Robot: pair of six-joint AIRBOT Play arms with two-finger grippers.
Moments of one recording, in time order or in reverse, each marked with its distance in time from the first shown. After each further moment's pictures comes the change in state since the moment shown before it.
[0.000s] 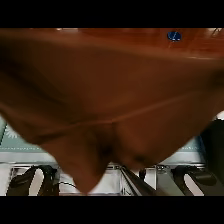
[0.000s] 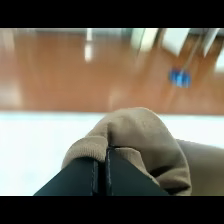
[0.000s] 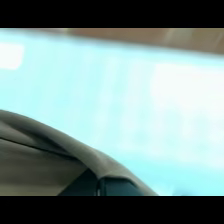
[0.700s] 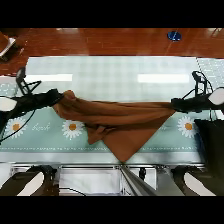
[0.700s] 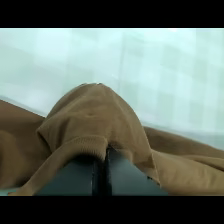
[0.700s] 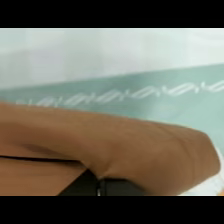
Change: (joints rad) left arm -0.331 -0.420 -0.647 -0.157 0.517 -0.022; right arm -0.121 -0.443 -0.632 0.087 -0.555 0.072
